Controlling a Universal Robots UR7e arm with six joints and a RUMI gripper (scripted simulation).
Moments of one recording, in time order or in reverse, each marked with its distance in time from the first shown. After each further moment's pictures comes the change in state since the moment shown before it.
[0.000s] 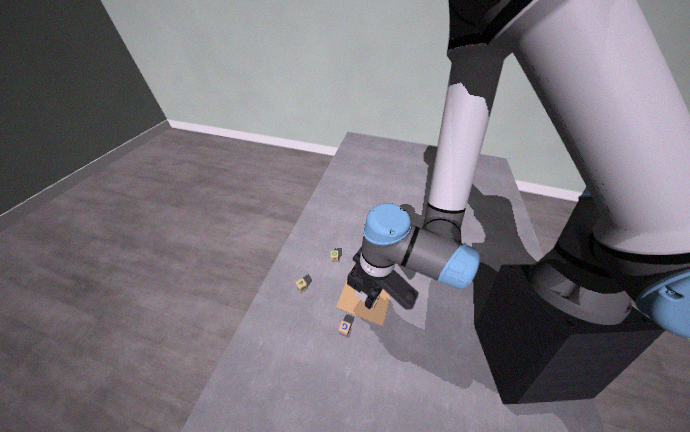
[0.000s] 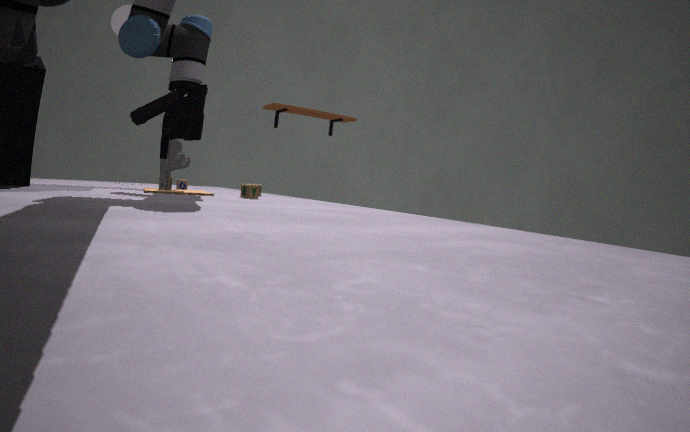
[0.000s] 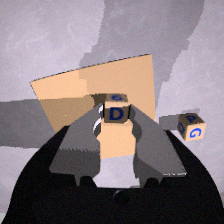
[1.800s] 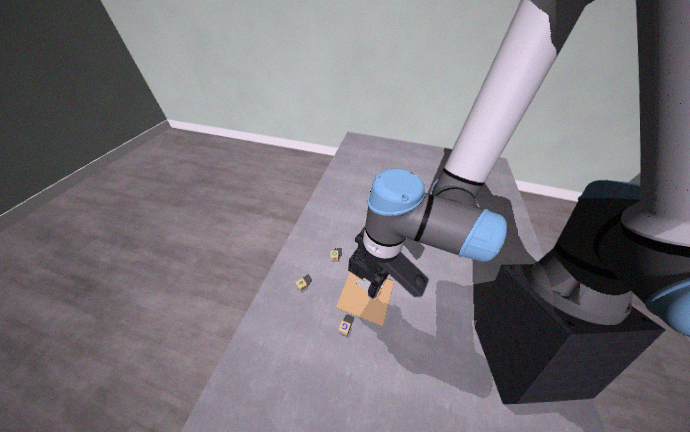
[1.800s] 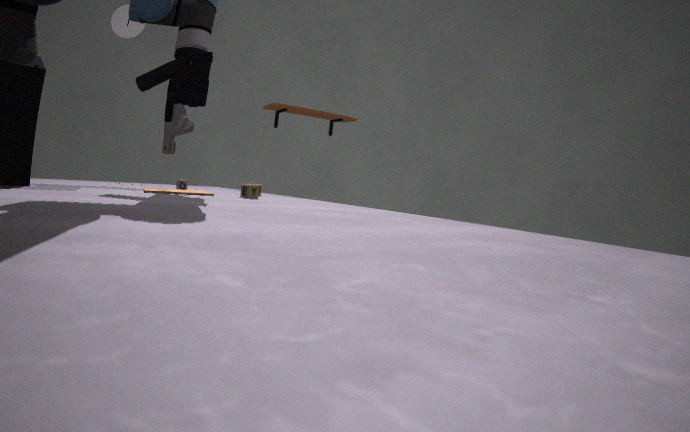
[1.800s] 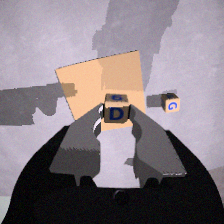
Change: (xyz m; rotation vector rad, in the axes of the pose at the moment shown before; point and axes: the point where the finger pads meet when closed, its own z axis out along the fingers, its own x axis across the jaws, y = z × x) arm 0.000 0.000 -0.074 -0.003 0.001 0.000
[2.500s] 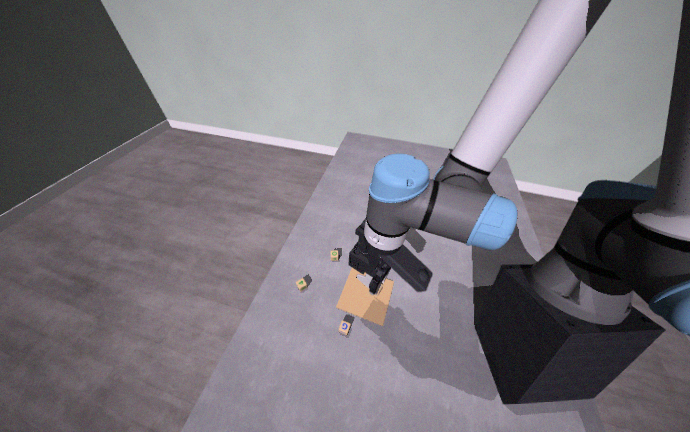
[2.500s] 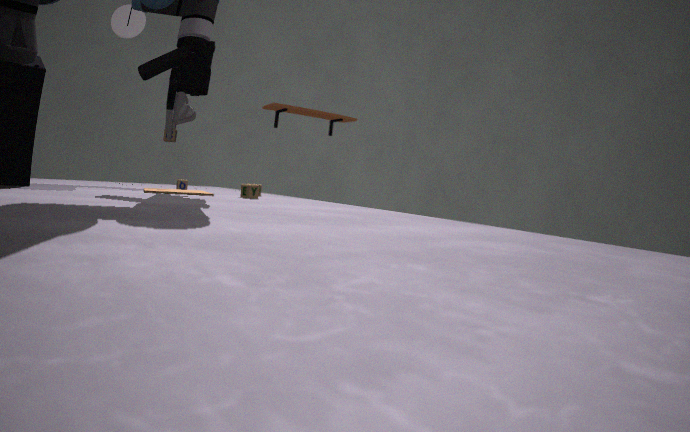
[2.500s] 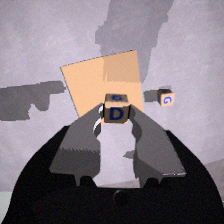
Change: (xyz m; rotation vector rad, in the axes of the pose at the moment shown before) arm 0.000 0.000 -0.025 0.003 -0.001 0.000
